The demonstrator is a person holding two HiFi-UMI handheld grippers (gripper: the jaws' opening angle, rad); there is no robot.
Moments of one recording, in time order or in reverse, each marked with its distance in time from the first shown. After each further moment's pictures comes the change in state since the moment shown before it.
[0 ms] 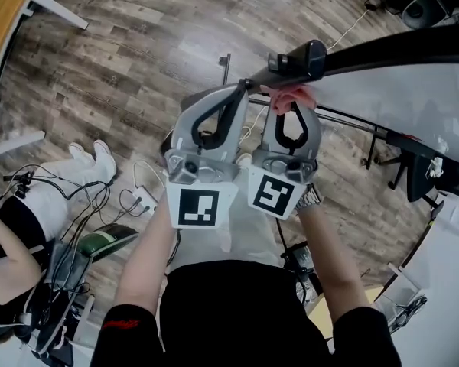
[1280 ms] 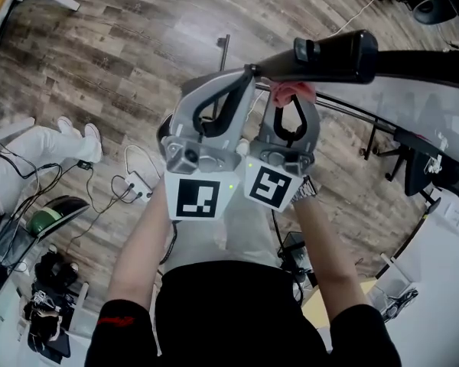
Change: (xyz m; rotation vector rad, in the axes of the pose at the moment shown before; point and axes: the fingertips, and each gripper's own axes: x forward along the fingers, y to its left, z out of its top) left arm 0.005 -0.010 -0.044 -0.001 0.007 -0.017; right arm 0.001 0.026 -0.051 0.011 0.031 0.008
